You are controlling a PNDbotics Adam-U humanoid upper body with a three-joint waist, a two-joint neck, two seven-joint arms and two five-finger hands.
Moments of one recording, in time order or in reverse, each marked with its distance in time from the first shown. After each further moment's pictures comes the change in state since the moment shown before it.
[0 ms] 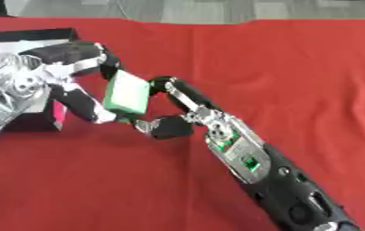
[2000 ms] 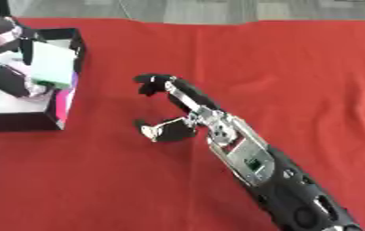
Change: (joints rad) left arm 0.205 0.231 0.268 0.008 0.028 0.124 0.159; right arm 0.003 -0.005 0.014 -0.041 -0.010 0.031 -0.036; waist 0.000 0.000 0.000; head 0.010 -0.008
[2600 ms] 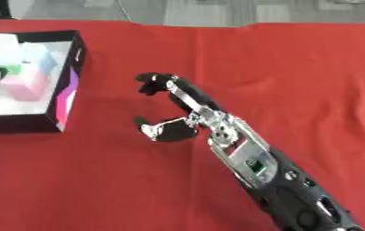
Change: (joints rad) left arm -0.001 -0.019 0.083 0.290 0.007 0.013 0.118; right arm 0.000 -0.007 0.000 -0.013 -0.026 0.015 -0.020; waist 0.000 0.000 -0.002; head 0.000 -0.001
